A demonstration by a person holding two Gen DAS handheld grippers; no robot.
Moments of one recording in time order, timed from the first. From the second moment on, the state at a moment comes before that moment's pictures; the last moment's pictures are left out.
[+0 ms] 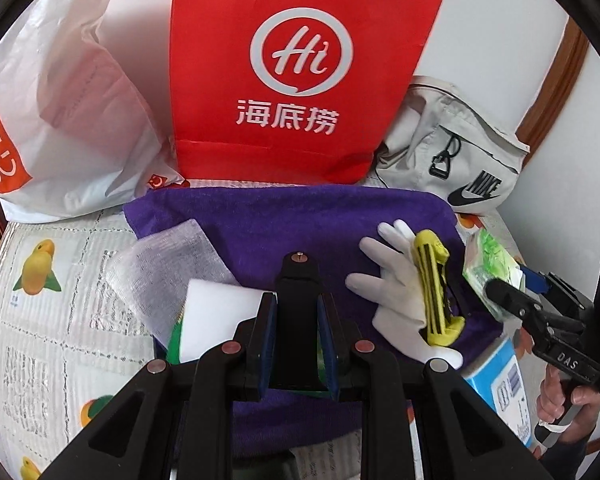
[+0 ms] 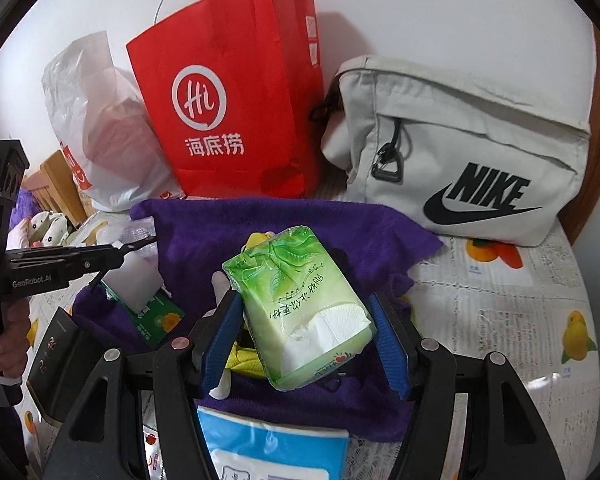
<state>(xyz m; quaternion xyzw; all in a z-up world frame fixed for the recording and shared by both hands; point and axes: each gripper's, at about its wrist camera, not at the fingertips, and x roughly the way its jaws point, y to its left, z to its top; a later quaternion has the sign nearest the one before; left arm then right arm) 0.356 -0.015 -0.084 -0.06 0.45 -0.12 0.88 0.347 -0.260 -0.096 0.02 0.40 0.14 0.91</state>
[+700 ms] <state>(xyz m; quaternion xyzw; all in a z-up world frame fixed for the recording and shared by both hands) 0.362 -0.010 -0.090 -0.04 0.46 -0.10 0.88 0.359 -0.261 -0.106 0.02 0.41 0.14 0.90</state>
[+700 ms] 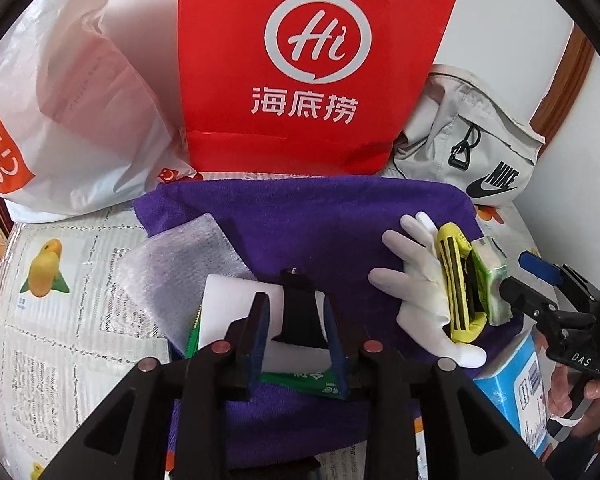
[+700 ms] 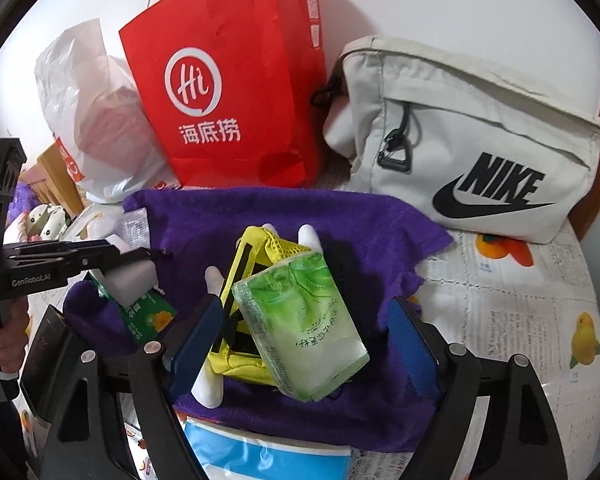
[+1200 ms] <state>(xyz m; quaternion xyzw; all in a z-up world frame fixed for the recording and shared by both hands) 0.285 0.026 -0.057 -0.06 0.44 -0.08 0.89 0.264 -0.225 -0.072 0.03 0.39 0.18 0.90</state>
